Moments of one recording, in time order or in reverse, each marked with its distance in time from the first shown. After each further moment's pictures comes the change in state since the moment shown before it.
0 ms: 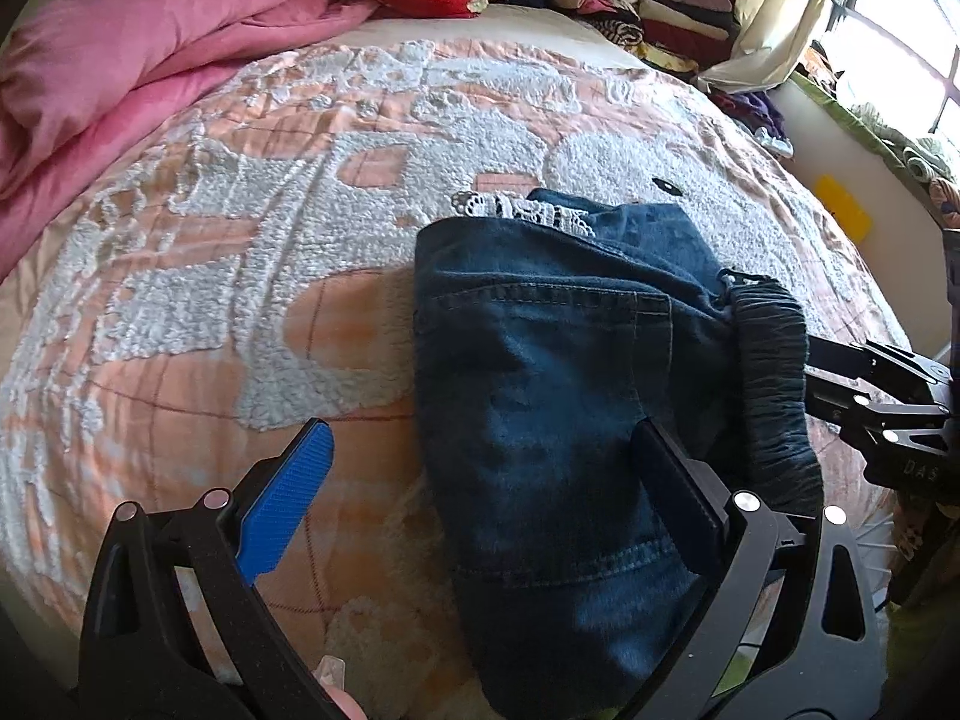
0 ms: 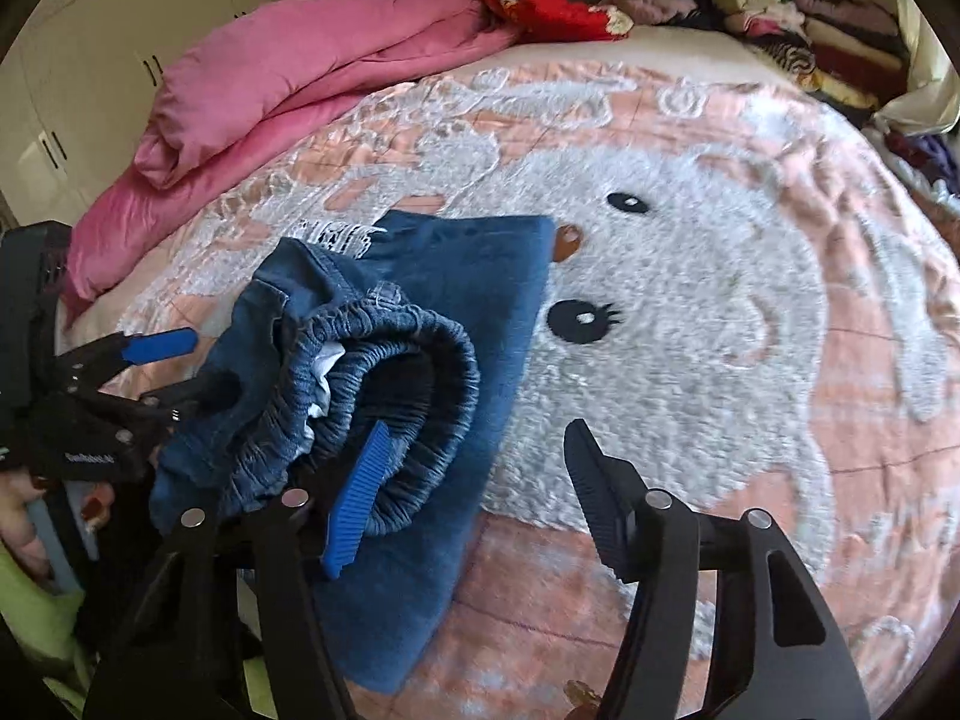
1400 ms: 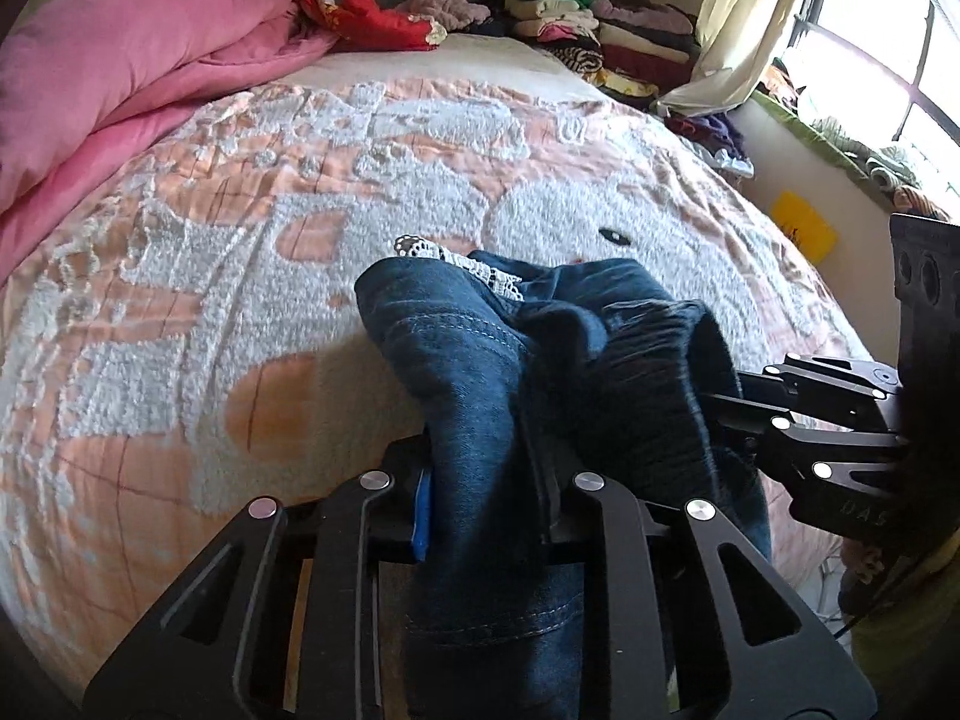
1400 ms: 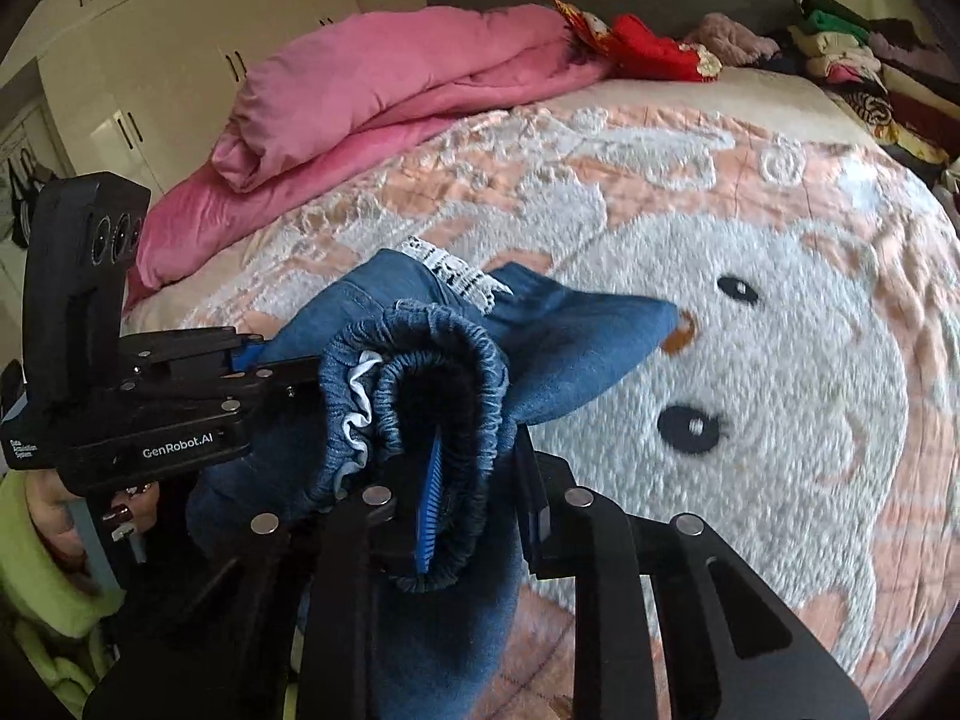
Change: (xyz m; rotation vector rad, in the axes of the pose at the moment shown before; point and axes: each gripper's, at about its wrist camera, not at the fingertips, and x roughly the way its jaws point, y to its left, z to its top) left arm -0.005 -0.016 0.032 0.033 -0.077 -0.097; right arm 0.002 0.023 0.033 -0.123 -0.076 0.160
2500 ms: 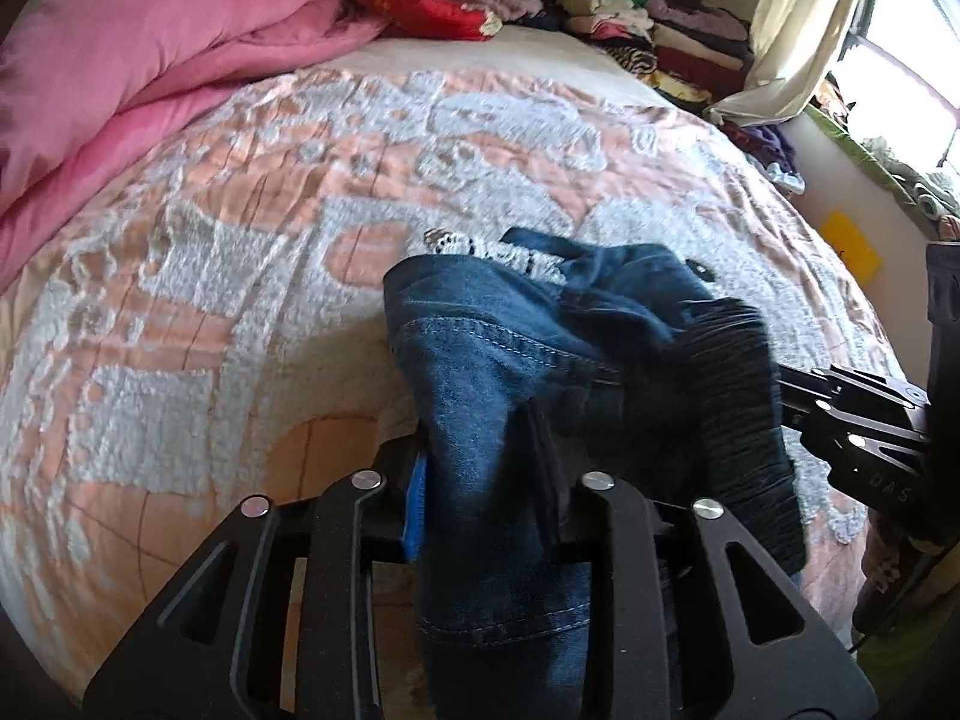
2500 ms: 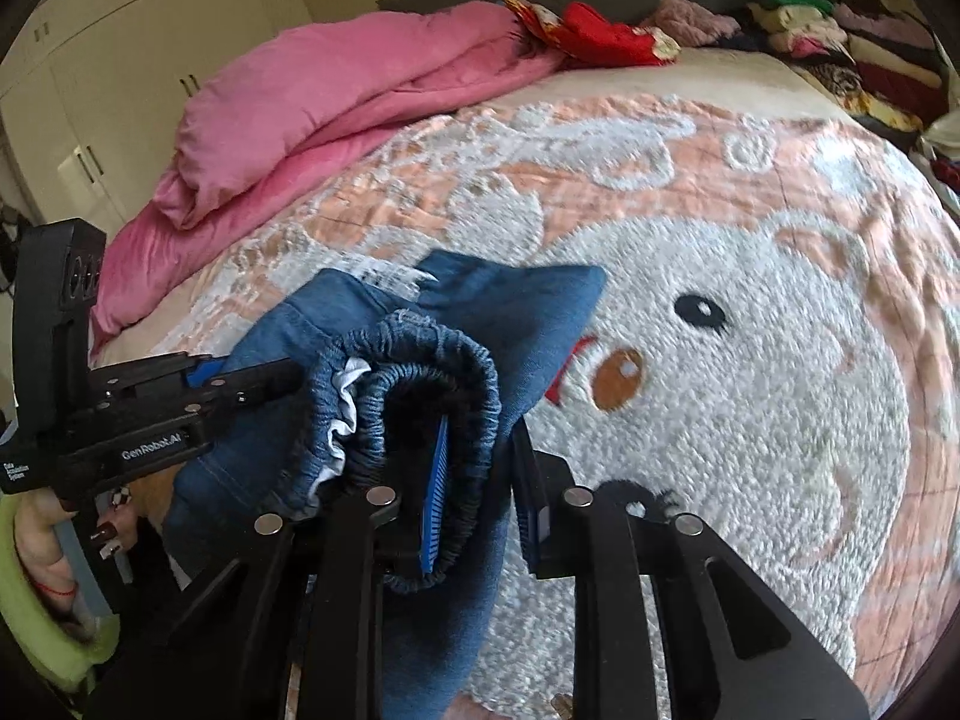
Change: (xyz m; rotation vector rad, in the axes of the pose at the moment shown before) left arm 0.034 0.032 0.023 -0.071 0.031 0.092; right arm 0.032 -0.043 0.021 0.095 0.015 -0.063
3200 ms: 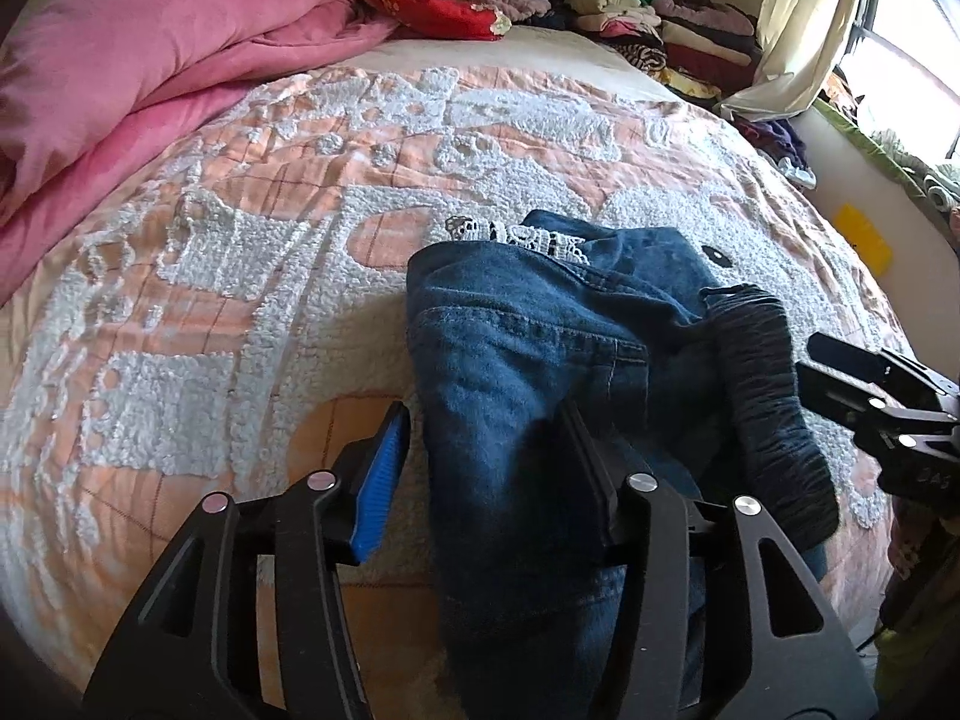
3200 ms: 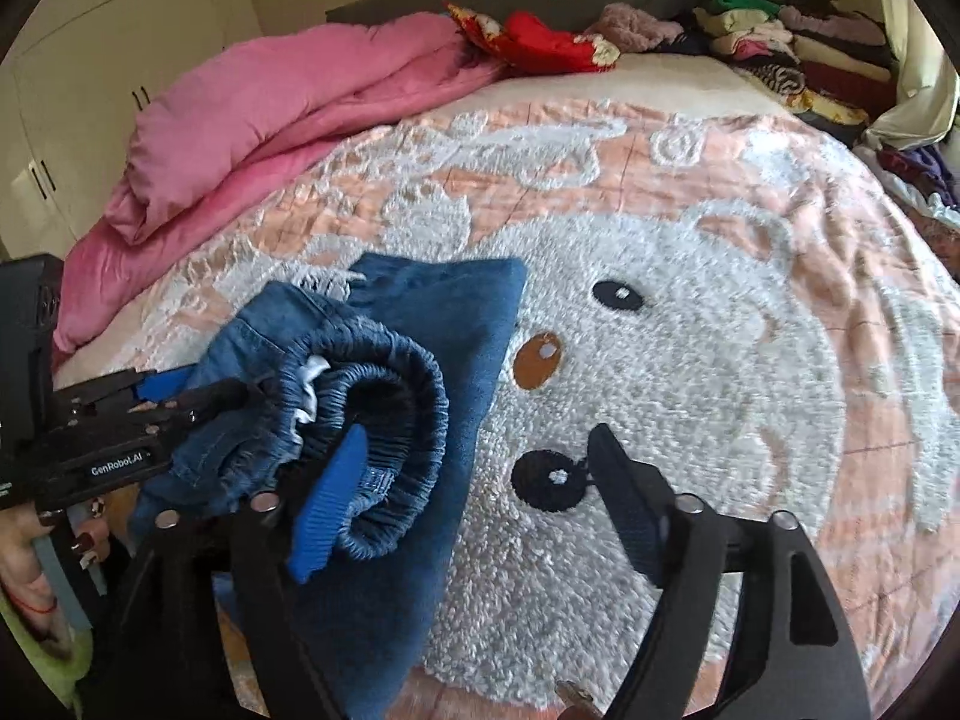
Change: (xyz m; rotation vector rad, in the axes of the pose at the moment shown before) left arm -0.006 0.003 -0.012 0.011 -0.016 0.037; right arm -0.021 -0.007 -0.010 0.042 -0.051 -0.143
